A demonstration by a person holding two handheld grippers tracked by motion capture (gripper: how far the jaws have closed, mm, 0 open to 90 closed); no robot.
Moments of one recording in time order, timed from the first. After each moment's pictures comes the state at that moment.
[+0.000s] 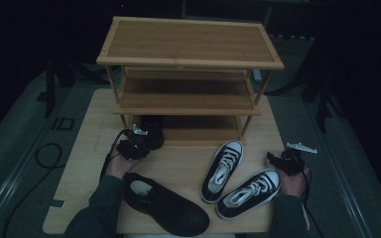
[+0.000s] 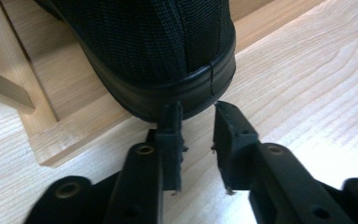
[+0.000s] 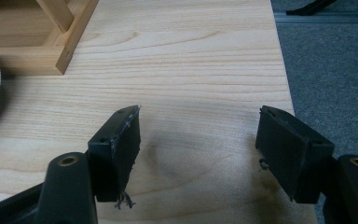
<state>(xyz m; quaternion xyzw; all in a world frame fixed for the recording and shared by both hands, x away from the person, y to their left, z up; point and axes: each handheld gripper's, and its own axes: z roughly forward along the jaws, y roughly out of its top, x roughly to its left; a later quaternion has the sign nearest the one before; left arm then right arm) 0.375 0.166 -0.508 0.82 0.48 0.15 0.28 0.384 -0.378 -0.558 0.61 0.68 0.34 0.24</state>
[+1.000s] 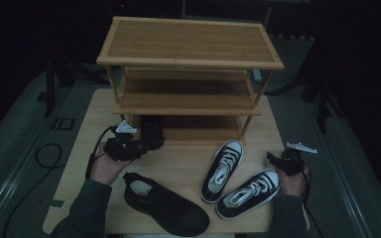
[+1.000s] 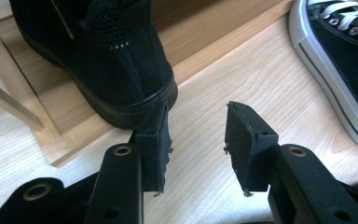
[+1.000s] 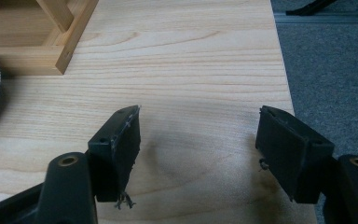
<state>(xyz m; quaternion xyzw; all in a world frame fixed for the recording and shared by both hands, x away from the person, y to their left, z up) 0.338 0.182 -0.449 0.82 0.43 0.13 0.36 0.384 -0.378 -0.558 0.61 0.68 0.34 0.24</state>
